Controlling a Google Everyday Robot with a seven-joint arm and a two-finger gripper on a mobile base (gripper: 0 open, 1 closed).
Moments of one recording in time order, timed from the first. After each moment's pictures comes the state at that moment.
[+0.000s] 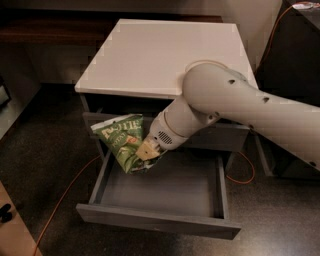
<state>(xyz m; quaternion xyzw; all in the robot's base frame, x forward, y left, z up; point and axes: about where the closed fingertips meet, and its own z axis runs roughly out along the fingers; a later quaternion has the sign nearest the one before) 0.494 0.023 0.785 -0.48 0.82 0.21 0.22</state>
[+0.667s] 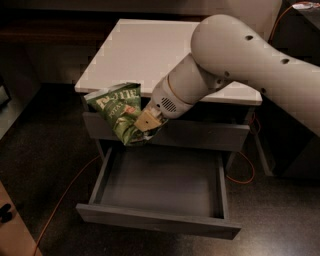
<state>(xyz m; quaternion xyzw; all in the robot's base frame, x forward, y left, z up) 0.523 0.021 0.862 -0.51 0.80 0.20 0.26</state>
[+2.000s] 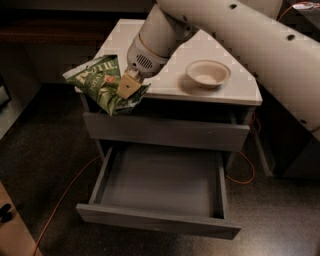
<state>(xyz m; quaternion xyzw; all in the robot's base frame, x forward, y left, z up) 0.586 0.065 0.913 -0.58 0.76 0.17 0.24</state>
